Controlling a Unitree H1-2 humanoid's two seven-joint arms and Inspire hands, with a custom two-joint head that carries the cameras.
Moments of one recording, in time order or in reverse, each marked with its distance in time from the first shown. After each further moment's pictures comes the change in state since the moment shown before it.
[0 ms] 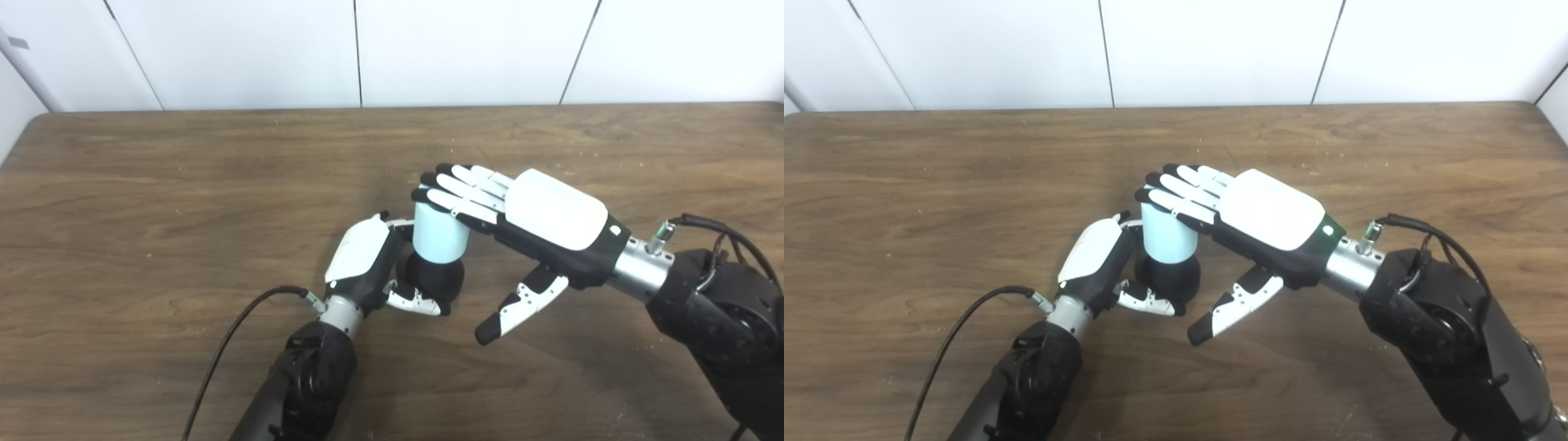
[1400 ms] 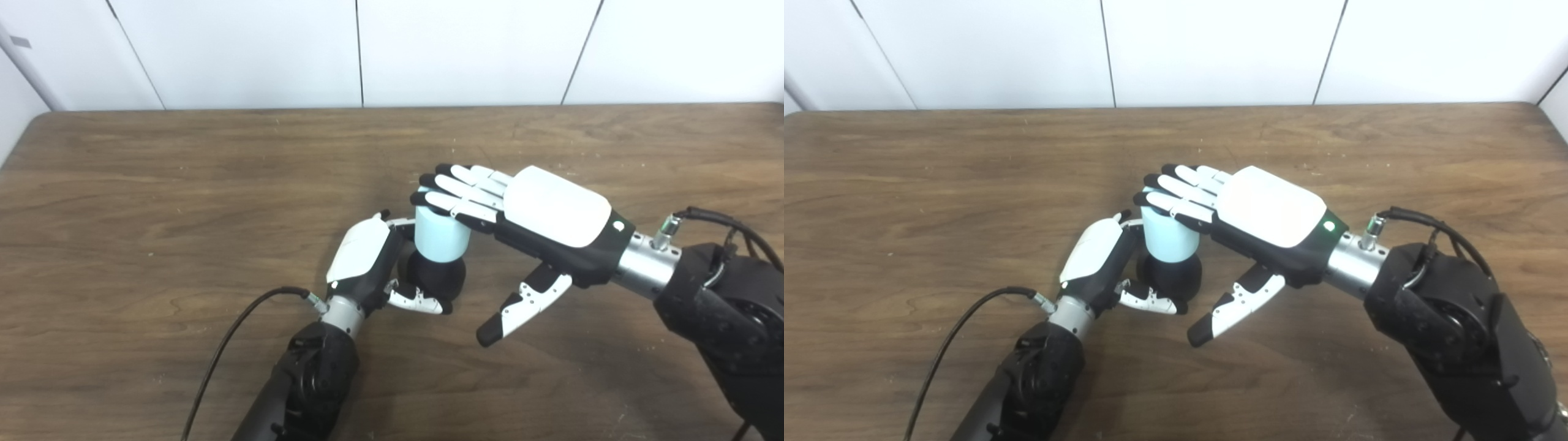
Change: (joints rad) left arm -0.001 -0.005 -0.002 0.020 -0.013 -0.014 0.034; right arm -0.029 0.001 -0.035 -0.053 0.001 0.039 0.090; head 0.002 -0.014
